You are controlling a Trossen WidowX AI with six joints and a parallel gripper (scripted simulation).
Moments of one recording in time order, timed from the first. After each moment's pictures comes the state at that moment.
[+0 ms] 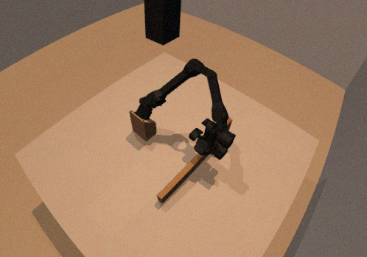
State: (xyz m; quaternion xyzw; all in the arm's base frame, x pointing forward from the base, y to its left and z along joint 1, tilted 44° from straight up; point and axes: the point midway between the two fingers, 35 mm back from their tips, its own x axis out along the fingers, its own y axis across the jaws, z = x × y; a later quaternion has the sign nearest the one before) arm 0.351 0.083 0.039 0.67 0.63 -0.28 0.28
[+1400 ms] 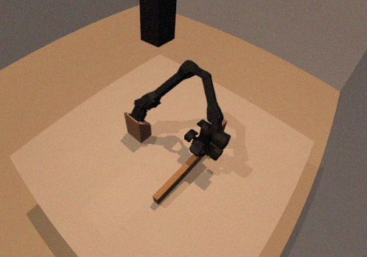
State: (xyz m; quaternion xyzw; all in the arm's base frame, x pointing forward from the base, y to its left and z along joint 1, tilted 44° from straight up) arm 0.351 0.086 0.042 0.67 0.63 -0.28 0.28
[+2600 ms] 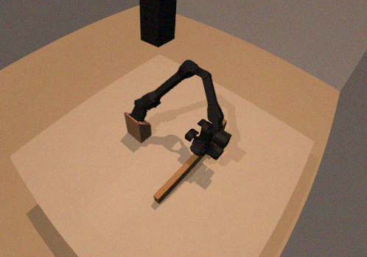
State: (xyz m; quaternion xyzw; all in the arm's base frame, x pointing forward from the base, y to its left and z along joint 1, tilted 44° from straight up) arm 0.351 0.089 0.045 0.67 0.63 -0.28 0.28
